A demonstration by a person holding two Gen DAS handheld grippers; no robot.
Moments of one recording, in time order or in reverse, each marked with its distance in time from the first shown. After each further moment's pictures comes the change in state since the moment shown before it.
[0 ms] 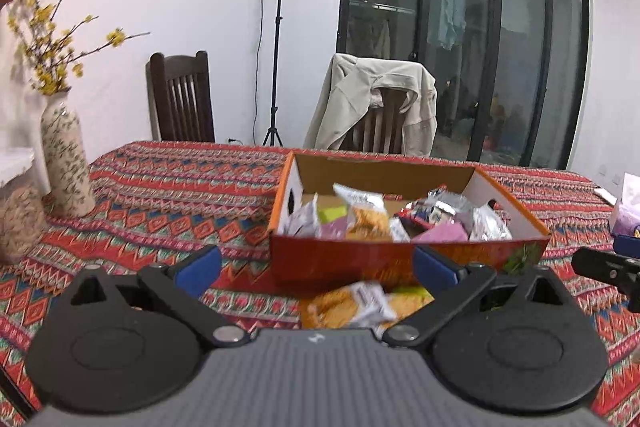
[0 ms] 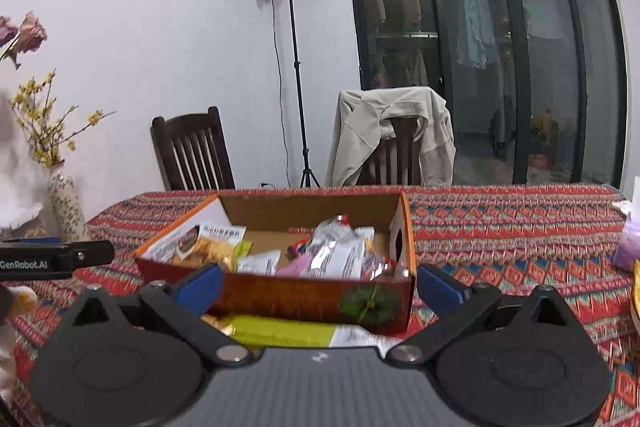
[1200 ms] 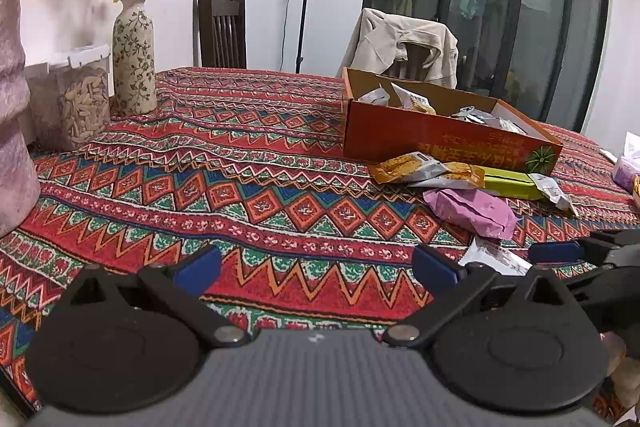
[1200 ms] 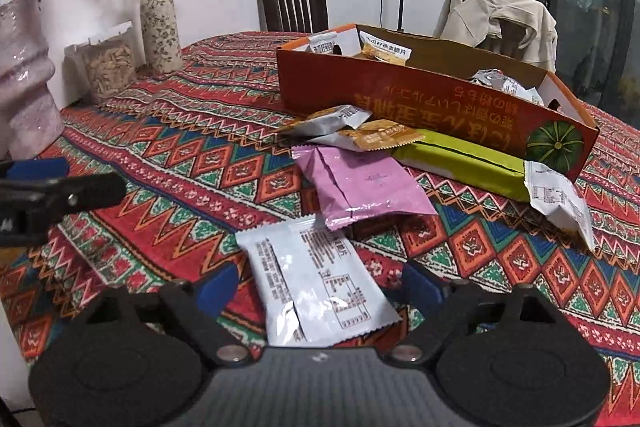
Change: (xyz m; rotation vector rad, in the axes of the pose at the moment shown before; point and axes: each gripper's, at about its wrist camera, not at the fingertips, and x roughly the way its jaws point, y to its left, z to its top) left arm -0.067 0.068 -0.093 -0.057 0.119 0.021; right arm 0.022 0.123 -0.092 -0.204 0.367 0.169
